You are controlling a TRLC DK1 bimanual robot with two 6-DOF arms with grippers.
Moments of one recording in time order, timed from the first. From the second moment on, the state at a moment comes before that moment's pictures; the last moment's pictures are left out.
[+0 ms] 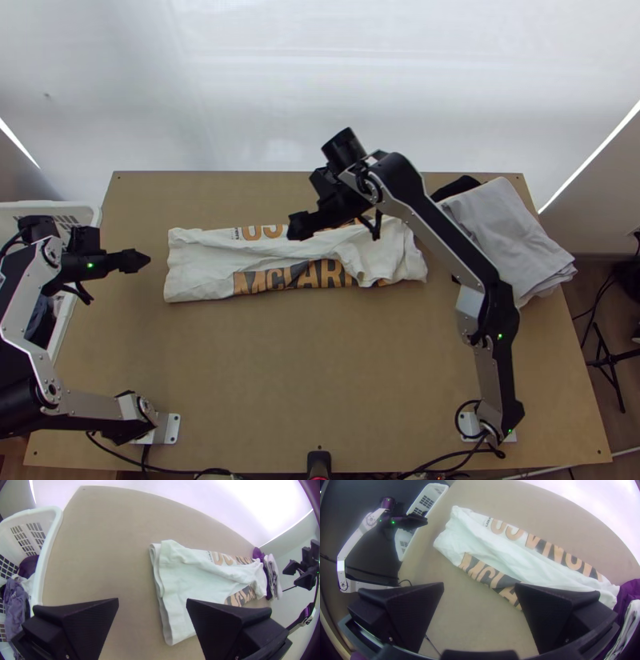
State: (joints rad) left arm 0.52 1.51 1.09 -0.72 0.53 0.36; right arm 0.69 2.12 2.32 -1.20 -0.43 0.21
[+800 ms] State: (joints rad) left arm 0.51 1.72 1.04 -0.63 0.85 0.27; right arm 0.68 2.17 2.32 -1.22 -0.48 0.21
